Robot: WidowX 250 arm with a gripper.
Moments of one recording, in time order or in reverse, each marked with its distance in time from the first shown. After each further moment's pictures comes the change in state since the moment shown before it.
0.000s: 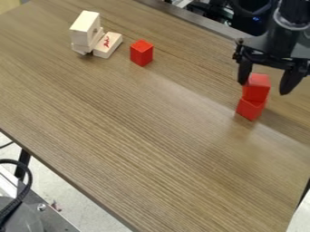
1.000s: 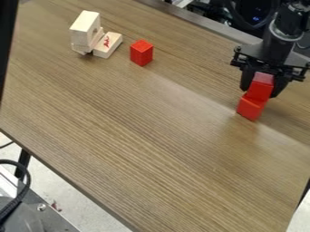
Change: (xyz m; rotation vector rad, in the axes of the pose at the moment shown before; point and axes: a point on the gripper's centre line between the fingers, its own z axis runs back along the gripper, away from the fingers) arm 0.014 0.006 -0.031 0.038 0.002 0.010
